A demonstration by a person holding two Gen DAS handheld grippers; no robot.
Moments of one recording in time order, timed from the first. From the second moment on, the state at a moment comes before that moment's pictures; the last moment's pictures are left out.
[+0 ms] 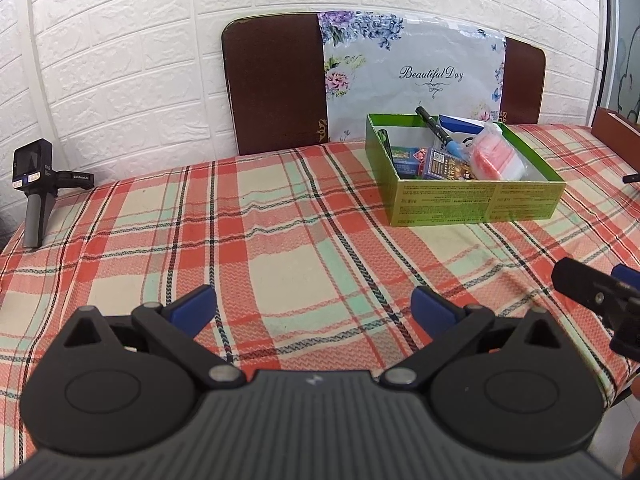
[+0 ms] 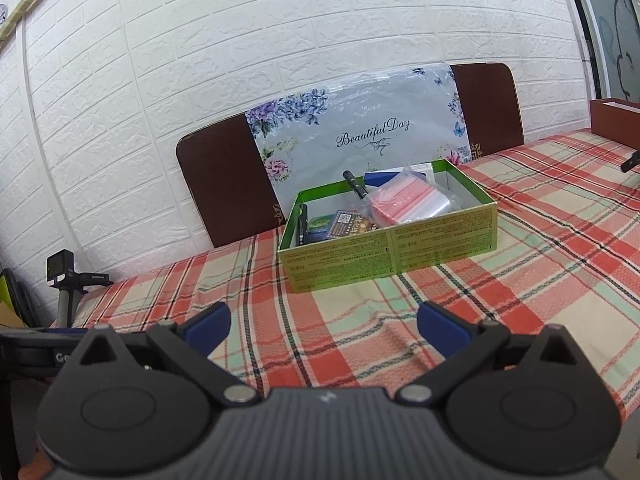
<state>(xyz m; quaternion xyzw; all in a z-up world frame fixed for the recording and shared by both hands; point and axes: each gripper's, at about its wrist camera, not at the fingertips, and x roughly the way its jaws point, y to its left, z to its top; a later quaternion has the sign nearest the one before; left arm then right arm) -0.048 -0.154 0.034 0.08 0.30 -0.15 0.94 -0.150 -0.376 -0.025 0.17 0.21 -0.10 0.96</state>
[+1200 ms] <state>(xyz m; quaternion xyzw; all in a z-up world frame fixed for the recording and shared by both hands) -0.051 -0.156 0.025 0.10 0.32 -0.14 0.93 -0.142 -0.379 -0.037 0.16 0.23 -0.09 0.95</state>
